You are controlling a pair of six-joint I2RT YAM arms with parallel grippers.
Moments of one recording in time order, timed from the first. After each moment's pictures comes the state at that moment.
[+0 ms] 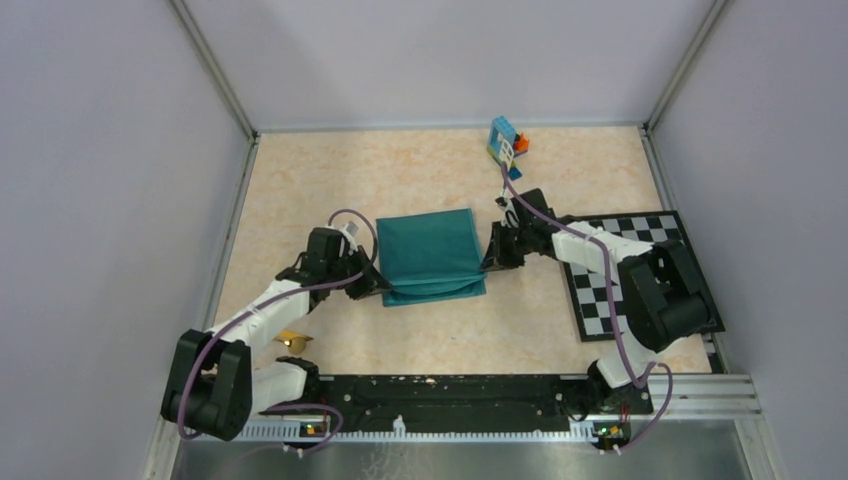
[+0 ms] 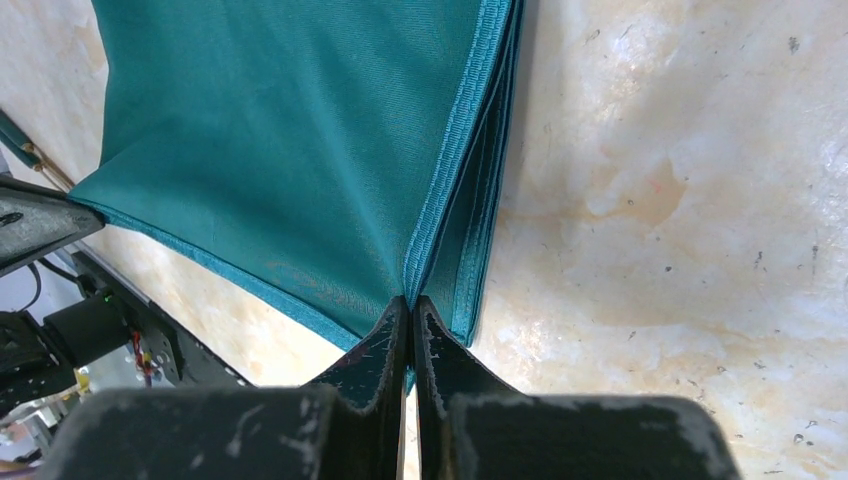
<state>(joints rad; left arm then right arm) -0.28 1.17 0.53 -0.19 0.46 -0.73 0.45 1.62 0.92 -0.29 -0.41 0.49</state>
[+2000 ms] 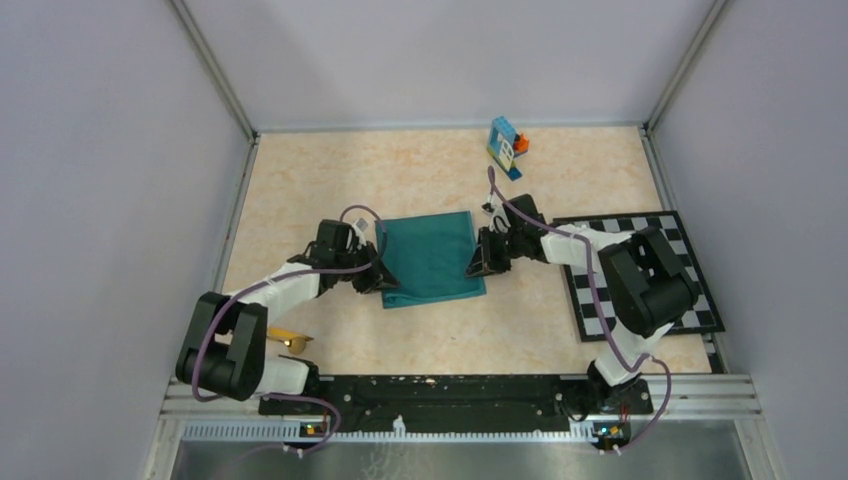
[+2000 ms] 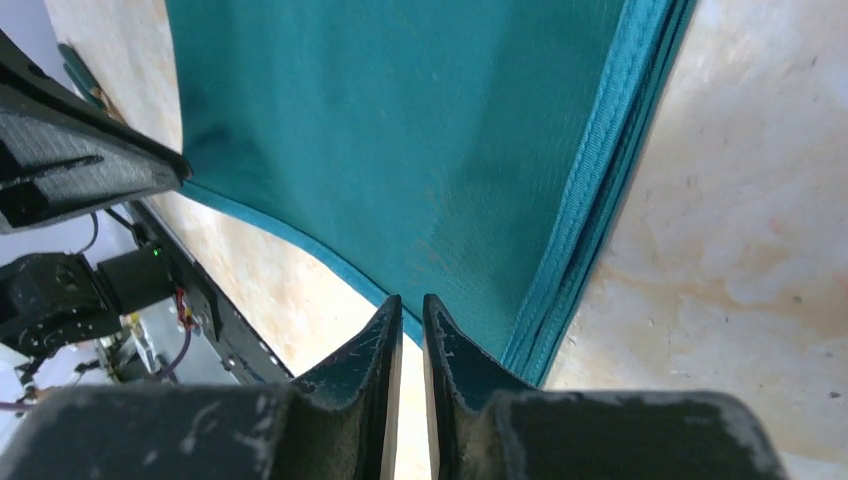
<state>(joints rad) -0.28 1.36 0.61 -0.16 0.54 -0.72 0.48 1.72 0.91 -0.14 -0.58 0.52</state>
